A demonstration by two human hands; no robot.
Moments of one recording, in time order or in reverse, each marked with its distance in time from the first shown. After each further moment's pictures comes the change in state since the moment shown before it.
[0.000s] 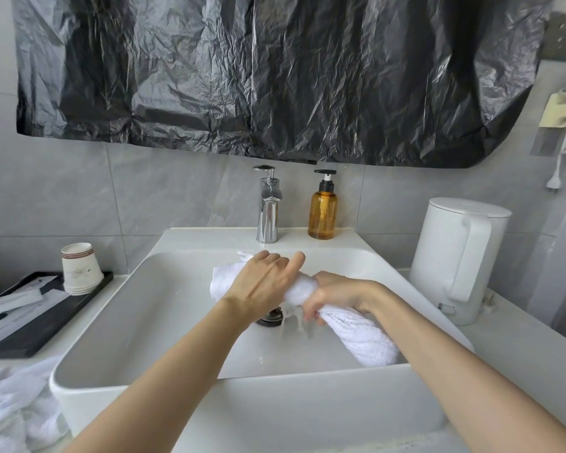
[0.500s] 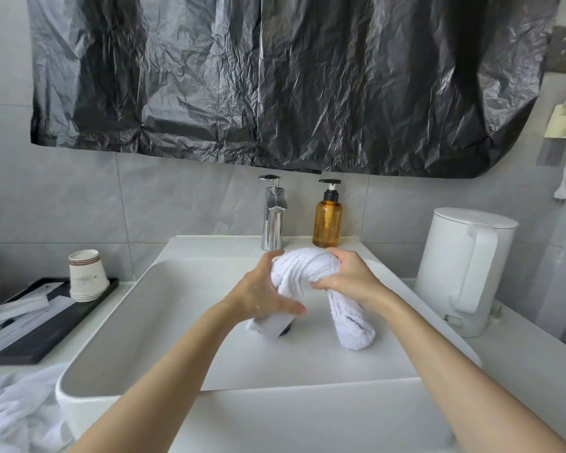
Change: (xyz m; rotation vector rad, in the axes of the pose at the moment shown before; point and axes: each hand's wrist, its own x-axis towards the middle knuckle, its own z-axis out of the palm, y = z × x) left_hand -0.007 -0.012 -0.006 -1.077 -0.384 -0.775; right_hand 0.007 0.005 -0.015 0.238 0.524 -0.279
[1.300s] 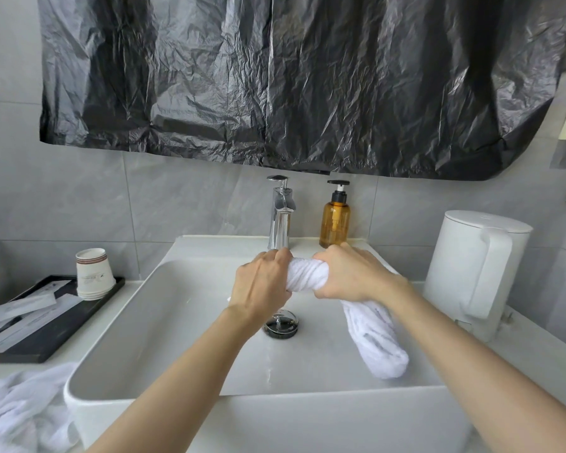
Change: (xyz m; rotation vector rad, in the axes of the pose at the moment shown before) left_hand 0.000 0.015 0.000 0.766 0.420 0.231; right_hand 0.000 -0.041 0.000 -0.929 -0.119 -0.234
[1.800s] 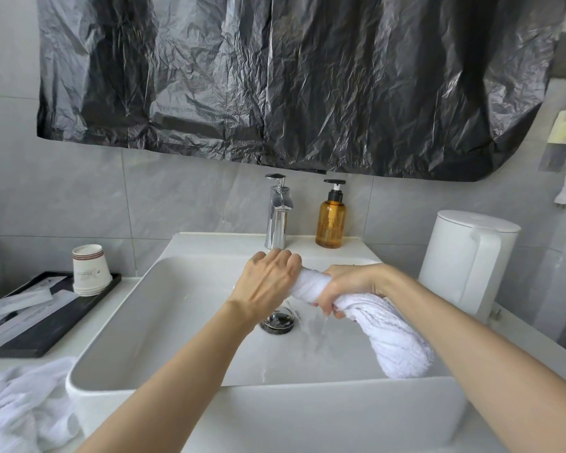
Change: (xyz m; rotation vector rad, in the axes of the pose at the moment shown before) left_hand 0.000 -0.002 0.009 0.220 0.277 0.435; right_hand 0.003 0.012 0.000 0.630 -0.684 0.314
